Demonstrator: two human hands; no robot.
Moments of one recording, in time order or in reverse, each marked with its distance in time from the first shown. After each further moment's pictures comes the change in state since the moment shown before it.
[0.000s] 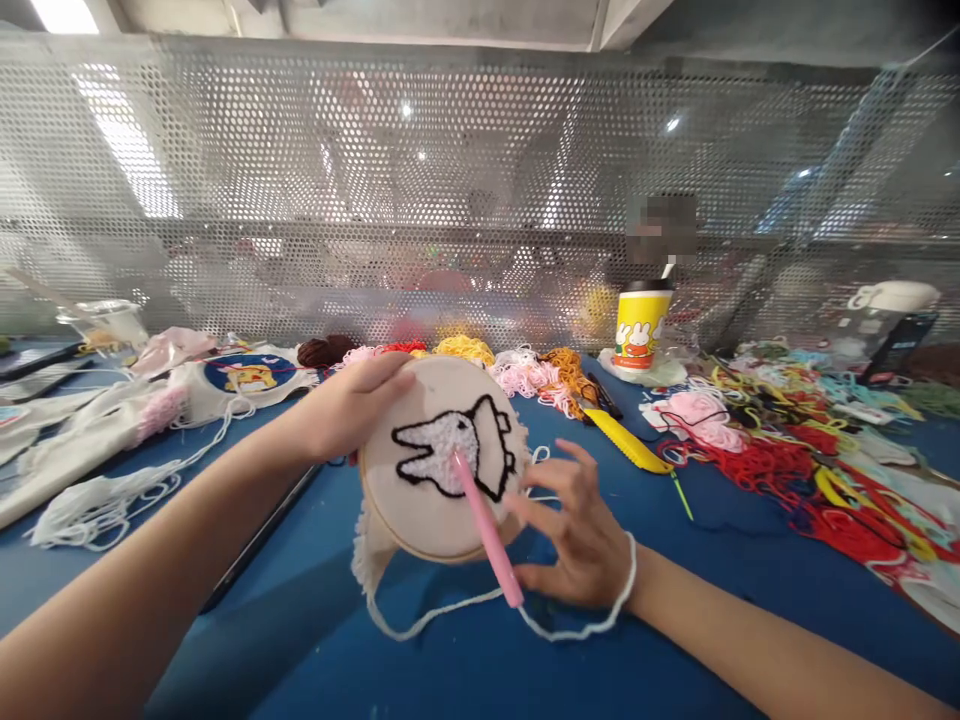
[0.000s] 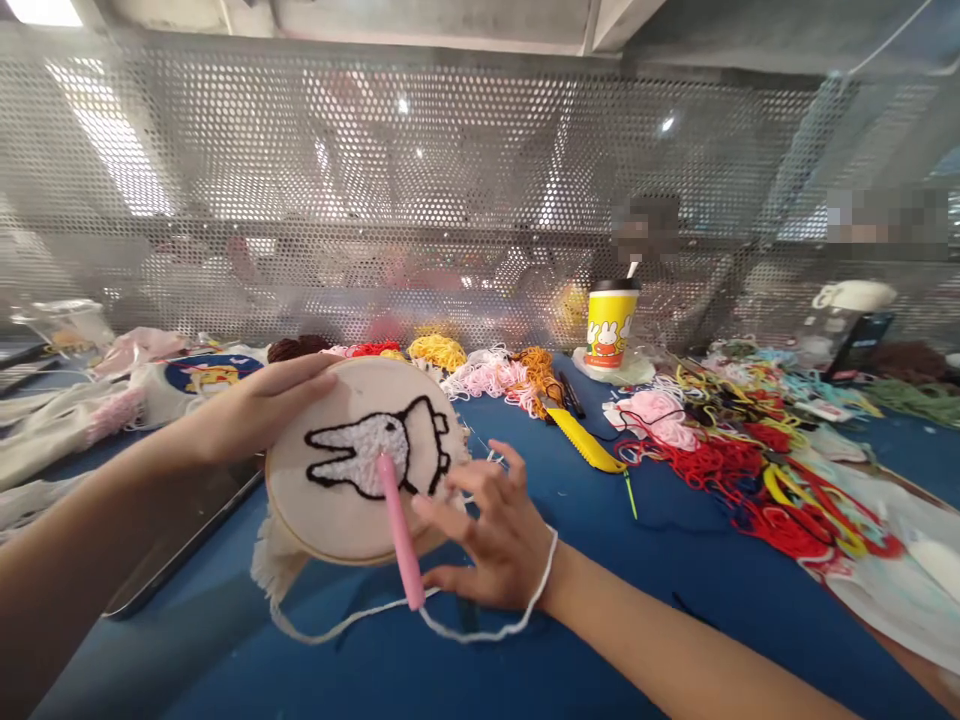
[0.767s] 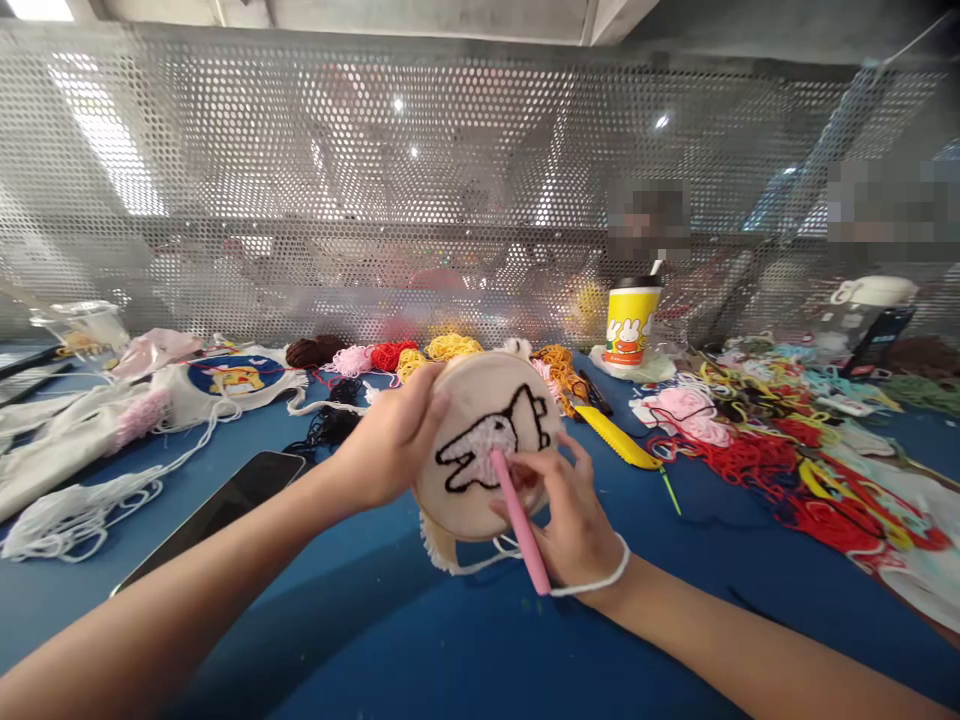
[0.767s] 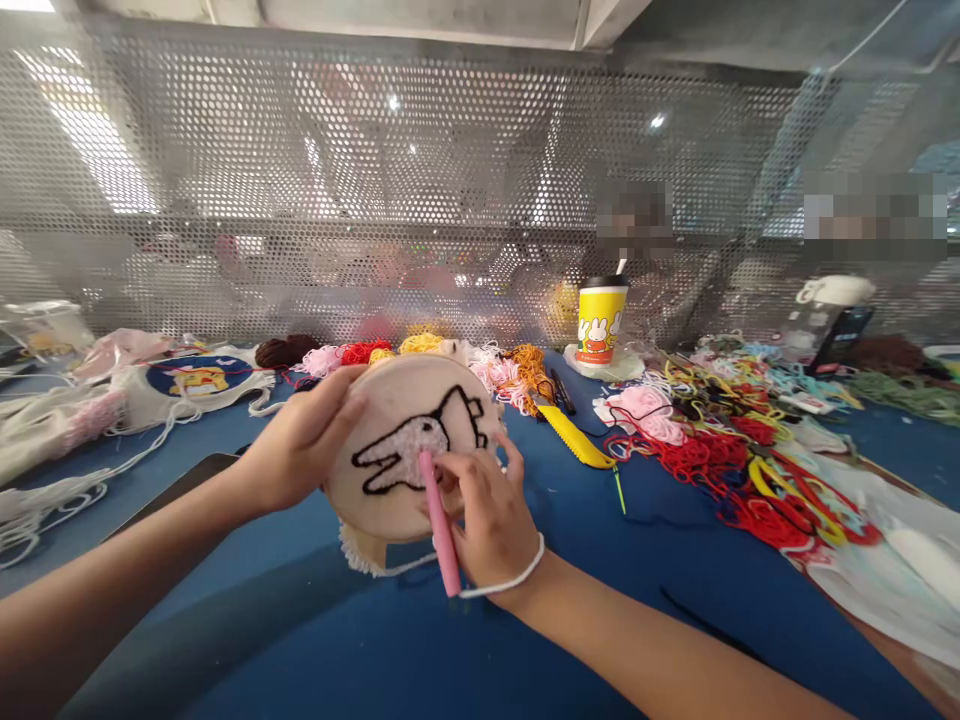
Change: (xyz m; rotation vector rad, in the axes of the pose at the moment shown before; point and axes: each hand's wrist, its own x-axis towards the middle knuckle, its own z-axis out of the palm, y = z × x) left_hand -0.003 0.010 0.044 0.093 0.099 0.237; right_hand 0.008 -0.007 0.005 0.076 0.058 0.391
